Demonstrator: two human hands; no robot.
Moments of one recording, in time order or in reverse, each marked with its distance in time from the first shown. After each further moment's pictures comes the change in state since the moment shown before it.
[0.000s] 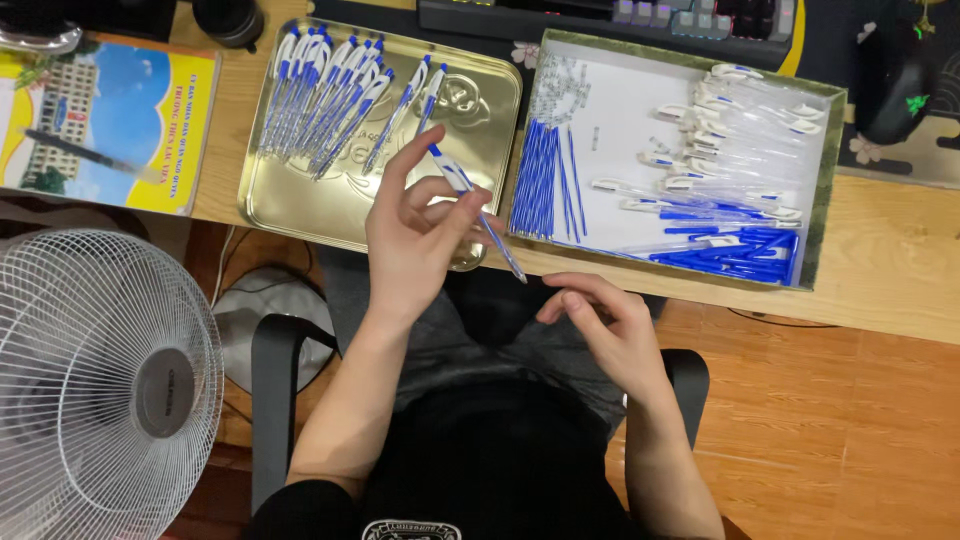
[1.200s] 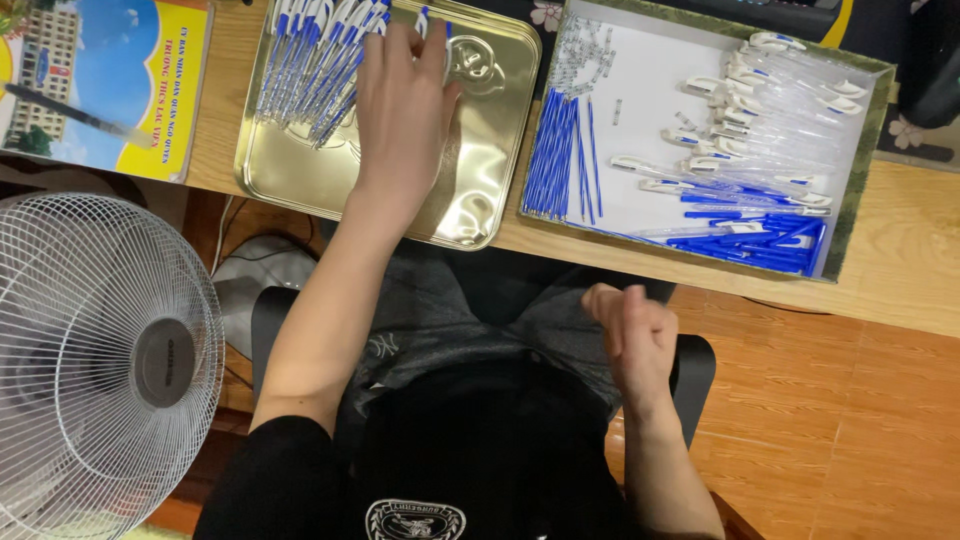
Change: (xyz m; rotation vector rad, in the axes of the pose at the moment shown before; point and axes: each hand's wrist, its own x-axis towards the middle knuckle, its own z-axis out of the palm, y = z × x) left_hand 0.089 -0.054 -0.042 1.562 0.010 0.596; right_hand -0.011 0.012 0.014 0.363 0.229 -0.192
